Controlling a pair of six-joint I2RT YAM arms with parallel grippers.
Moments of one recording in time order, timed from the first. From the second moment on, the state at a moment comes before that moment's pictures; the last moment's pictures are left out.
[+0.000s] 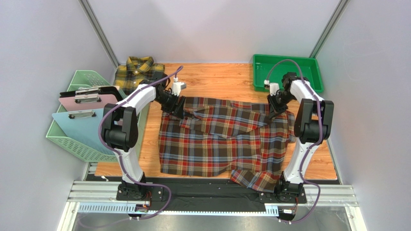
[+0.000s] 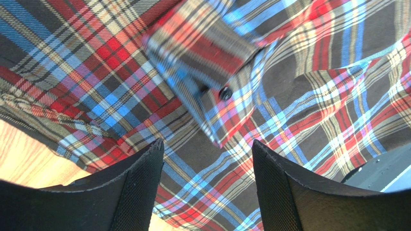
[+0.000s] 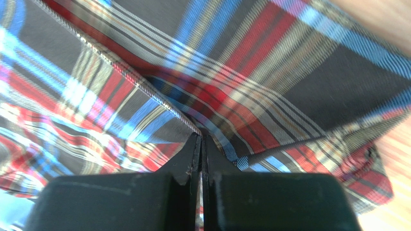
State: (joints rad) left arm -0.20 1.88 1.41 -0.80 0.50 0.27; right arm -0.12 2.03 1.56 -1.00 -0.37 -0.49
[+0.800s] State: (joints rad) left arm -0.27 1.86 1.34 -0.93 0.28 0.34; right arm -0.13 1.75 1.31 -1.00 -0.23 -0.54
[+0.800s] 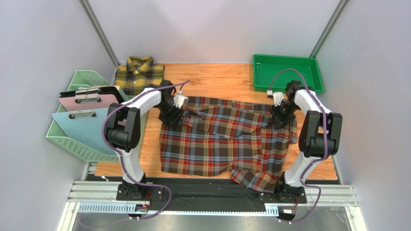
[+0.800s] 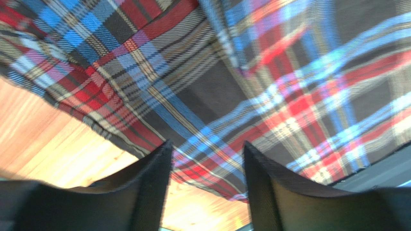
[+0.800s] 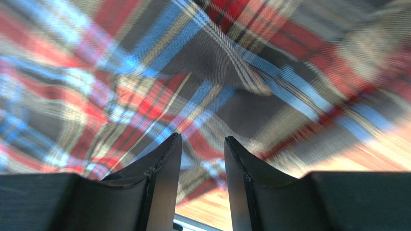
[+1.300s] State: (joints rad) left arm -0.20 2.28 1.86 -1.16 0.20 0.37; right arm -0.08 2.09 1.57 -0.95 -0.11 -0.54
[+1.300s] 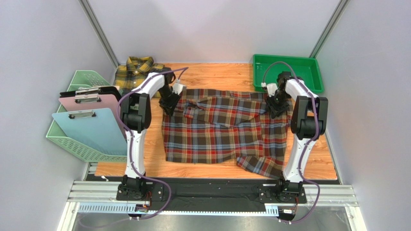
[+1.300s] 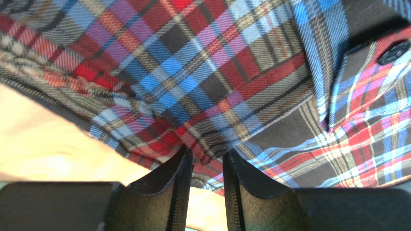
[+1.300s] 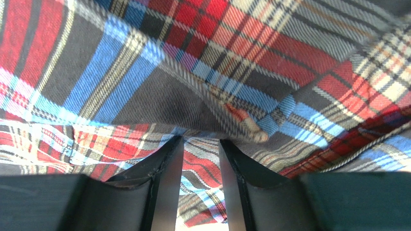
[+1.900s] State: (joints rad) left arm -0.21 1.76 1.40 -1.10 0.41 0.56; right arm -0.09 1.57 1.24 -1.10 -0.25 -0.78
